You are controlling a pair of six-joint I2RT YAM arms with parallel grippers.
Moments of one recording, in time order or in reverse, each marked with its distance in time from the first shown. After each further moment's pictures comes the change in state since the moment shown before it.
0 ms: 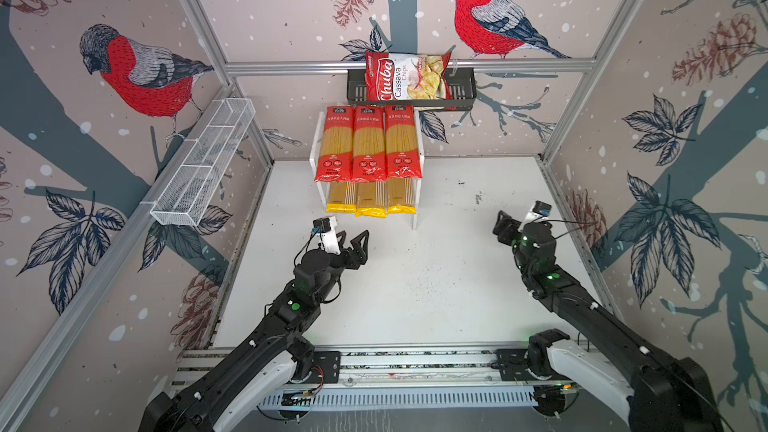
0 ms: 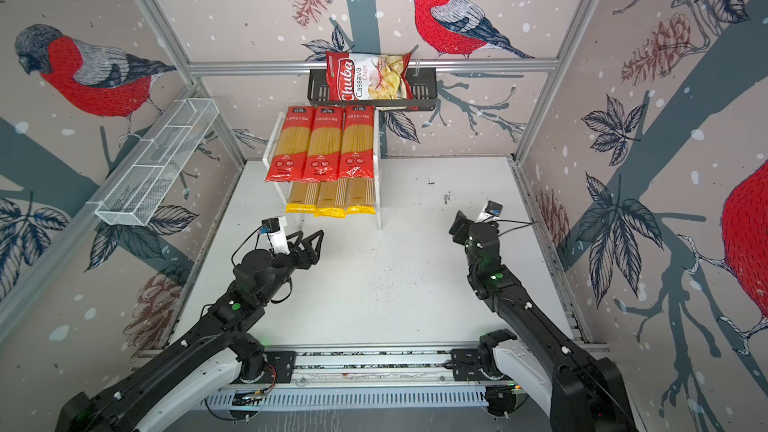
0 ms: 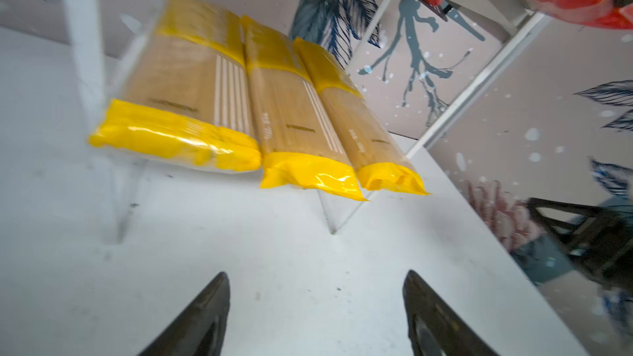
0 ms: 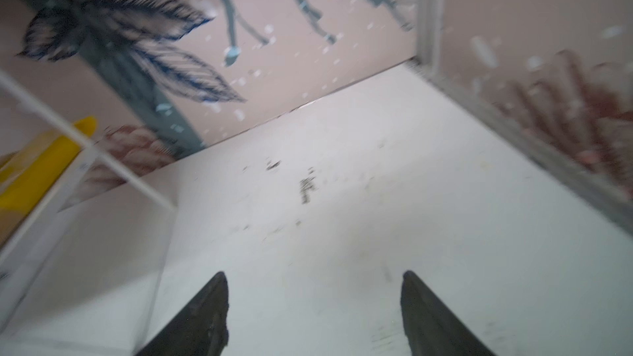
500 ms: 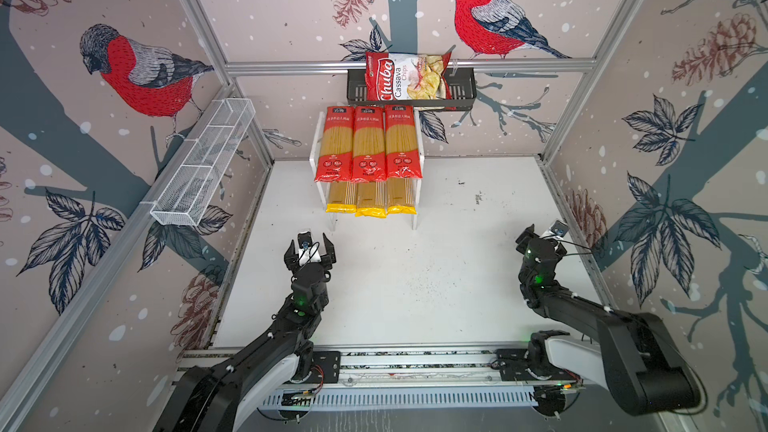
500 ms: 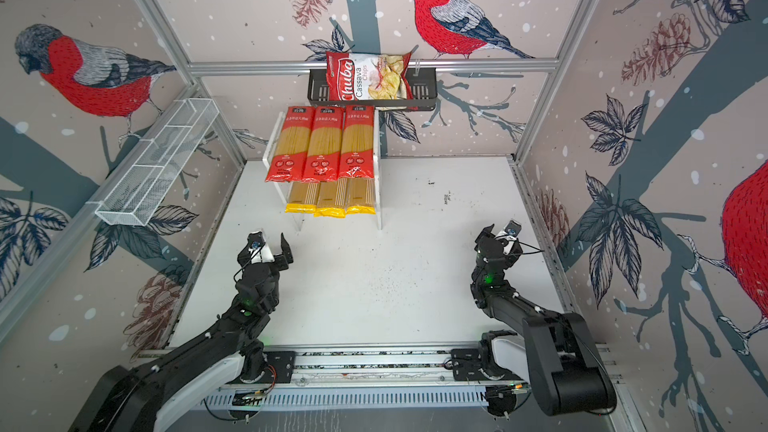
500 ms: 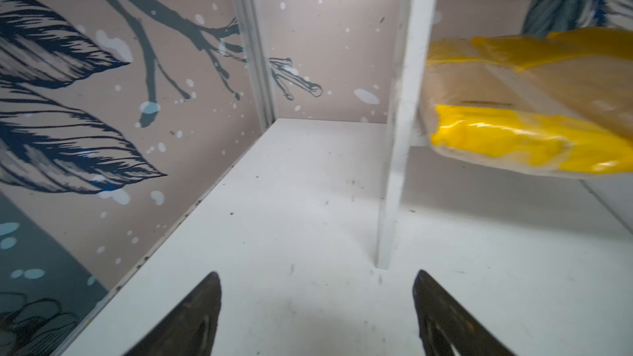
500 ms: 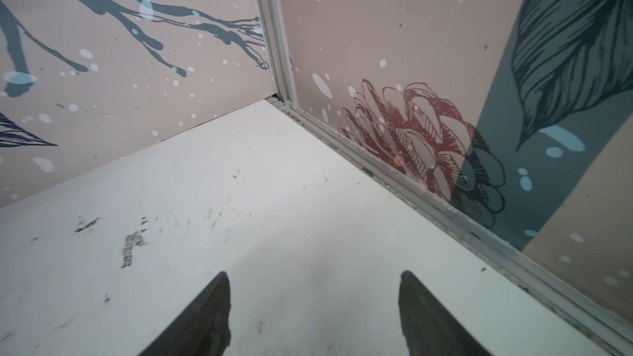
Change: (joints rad) left arm 0.198 0.245 -0.254 0.550 -0.467 0.396; right arm -0.115 0.303 -0.212 0.552 0.283 -0.110
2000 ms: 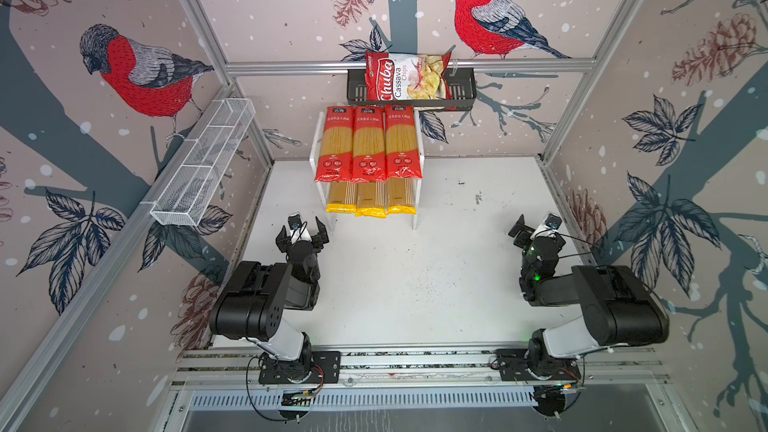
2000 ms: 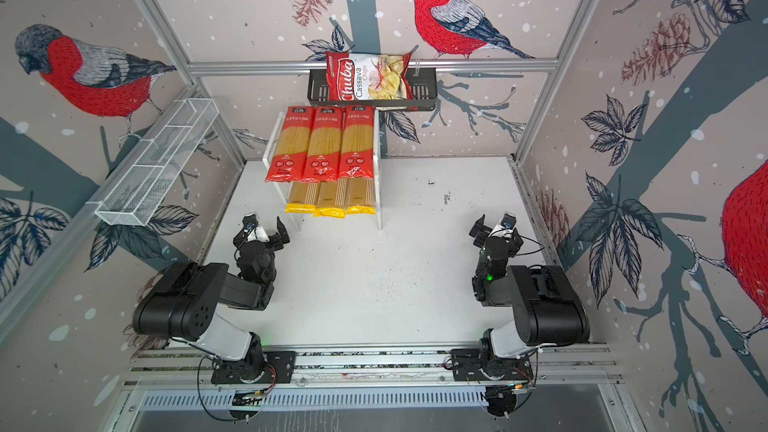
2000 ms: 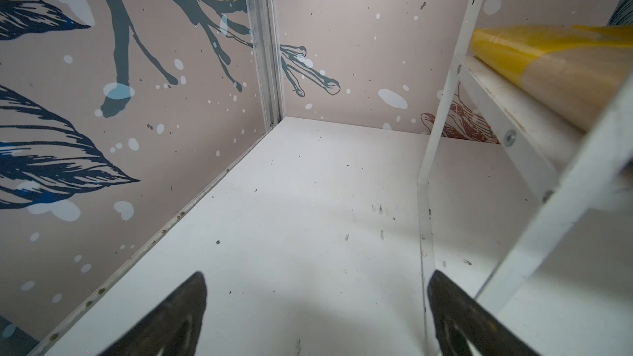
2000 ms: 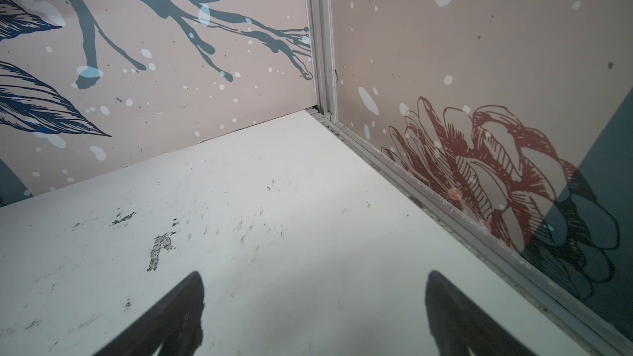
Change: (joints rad) left arm 0.277 0.649 0.144 0.519 0.283 -0.011; right arm -0.097 0.286 0.025 0.360 -0.261 -0.114
